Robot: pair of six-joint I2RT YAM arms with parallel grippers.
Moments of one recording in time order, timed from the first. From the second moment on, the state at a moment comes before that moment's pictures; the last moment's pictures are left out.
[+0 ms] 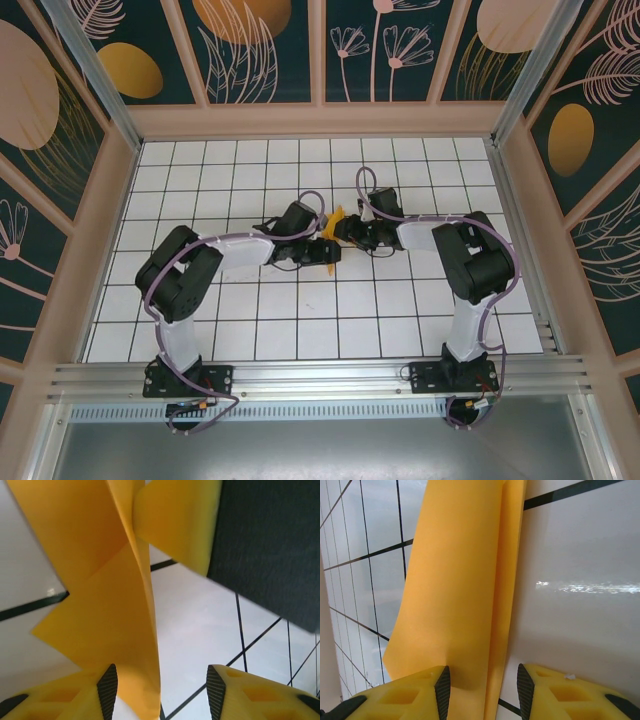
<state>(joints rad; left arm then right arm) -0.69 1.89 1.05 -0.08 0.41 -0.69 0.44 1.90 0.96 0.07 -0.51 0.73</state>
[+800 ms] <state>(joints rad) -0.69 1.98 1.13 -0.09 0.40 -0.69 0.45 1.90 0.97 0.06 -0.50 0.73</state>
